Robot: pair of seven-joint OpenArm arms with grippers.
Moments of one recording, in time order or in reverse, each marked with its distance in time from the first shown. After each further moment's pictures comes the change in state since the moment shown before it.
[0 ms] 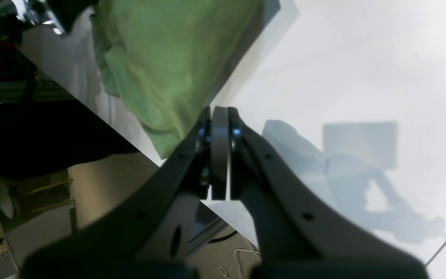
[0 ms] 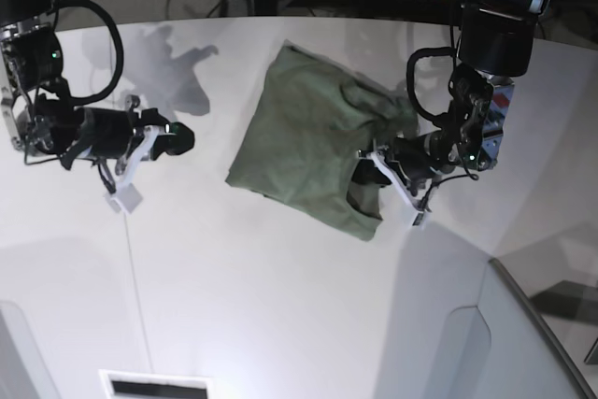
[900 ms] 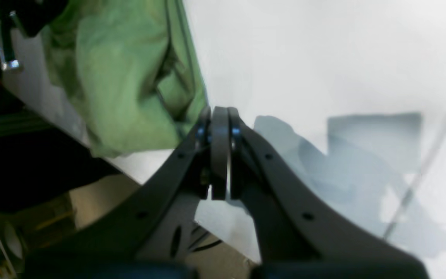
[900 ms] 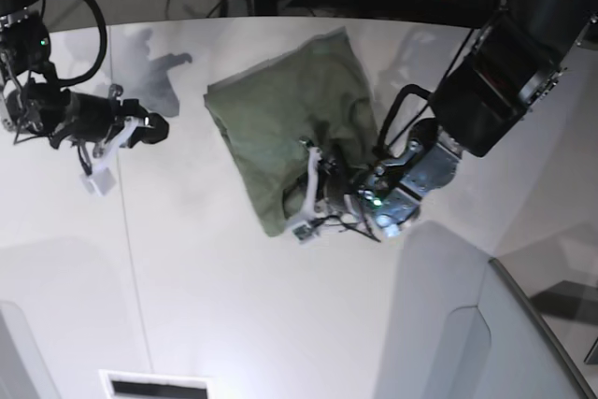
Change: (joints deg) left arm -18.5 1.7 43.0 -2.1 9.4 0.9 0.2; right arm -2.3 3.0 0.2 -7.0 0.2 0.0 8.2
